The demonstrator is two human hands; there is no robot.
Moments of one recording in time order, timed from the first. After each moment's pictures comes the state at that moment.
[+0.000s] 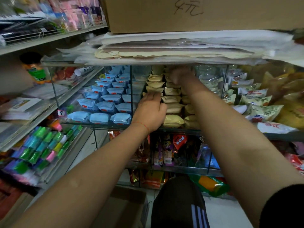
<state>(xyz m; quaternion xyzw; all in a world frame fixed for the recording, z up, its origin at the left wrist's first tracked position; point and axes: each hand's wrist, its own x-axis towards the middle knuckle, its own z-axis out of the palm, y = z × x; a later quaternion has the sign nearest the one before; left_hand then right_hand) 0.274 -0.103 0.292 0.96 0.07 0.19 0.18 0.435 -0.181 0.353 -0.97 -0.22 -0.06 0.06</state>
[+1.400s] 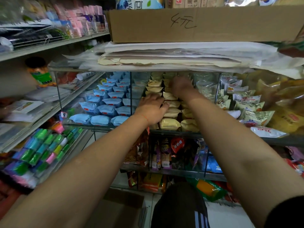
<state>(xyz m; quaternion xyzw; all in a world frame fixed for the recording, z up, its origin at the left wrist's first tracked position) 0.292 -0.109 0.308 0.99 0.06 0.09 0.10 0.418 -0.198 0.345 -0.96 -0.24 -0.08 0.07</state>
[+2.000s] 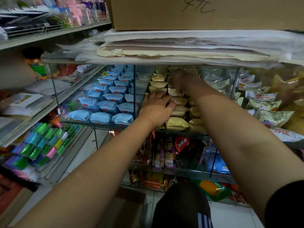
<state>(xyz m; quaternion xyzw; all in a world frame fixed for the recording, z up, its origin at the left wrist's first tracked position) 0.300 -0.106 0.295 0.98 0.07 0.11 0.14 0.454 -0.170 0.348 -0.94 -0.34 0.00 0.03</state>
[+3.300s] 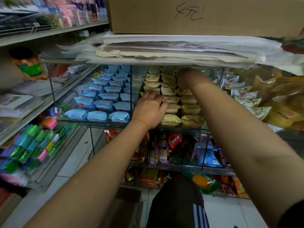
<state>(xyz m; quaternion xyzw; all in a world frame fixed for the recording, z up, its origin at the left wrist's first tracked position) 0.282 -0.106 0.285 0.97 0.03 0.21 0.13 0.429 -0.216 0.360 -0.98 -0.20 -0.06 0.03</state>
